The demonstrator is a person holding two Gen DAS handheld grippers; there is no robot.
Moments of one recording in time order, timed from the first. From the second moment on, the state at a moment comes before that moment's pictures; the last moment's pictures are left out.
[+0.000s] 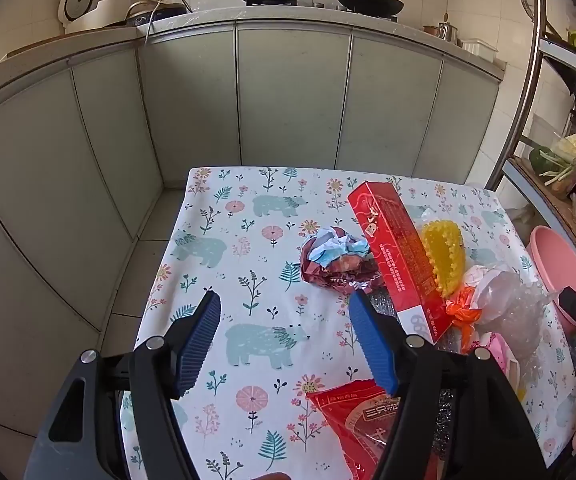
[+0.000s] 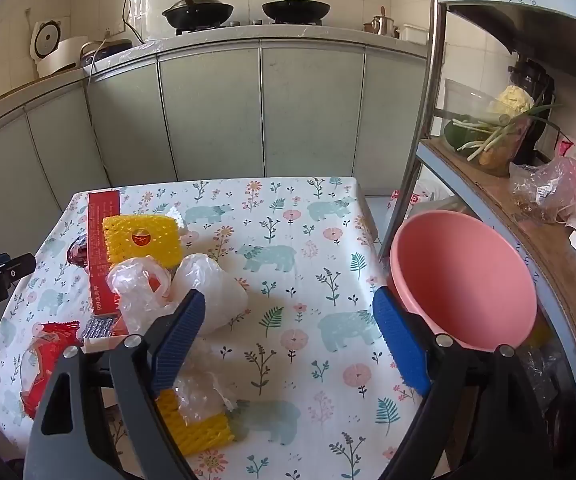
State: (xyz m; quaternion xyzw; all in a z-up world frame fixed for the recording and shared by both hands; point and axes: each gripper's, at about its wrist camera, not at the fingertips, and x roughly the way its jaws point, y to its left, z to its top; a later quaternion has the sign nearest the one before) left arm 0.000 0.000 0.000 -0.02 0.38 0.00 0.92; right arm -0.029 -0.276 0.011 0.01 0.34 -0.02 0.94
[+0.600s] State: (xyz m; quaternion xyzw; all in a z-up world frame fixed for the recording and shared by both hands) left arm -0.008 -0.004 0.010 -0.01 0.38 0.00 0.93; right arm -0.037 -0.278 0.017 0.01 0.33 -0.02 0.94
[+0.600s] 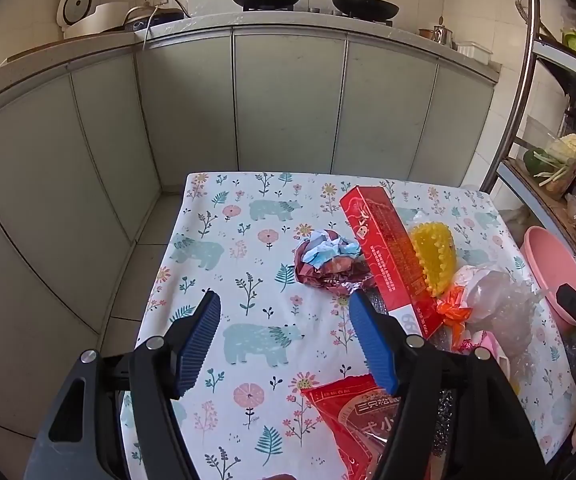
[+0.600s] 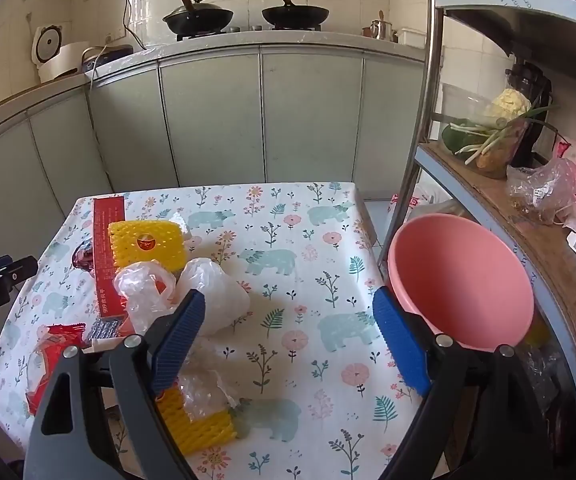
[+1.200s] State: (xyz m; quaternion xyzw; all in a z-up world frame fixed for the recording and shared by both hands) left arm -0.014 -0.002 0.018 -0.02 0.37 -0.01 0.93; right arm -0.043 -0.276 0.026 0.01 0.32 -0.02 0.95
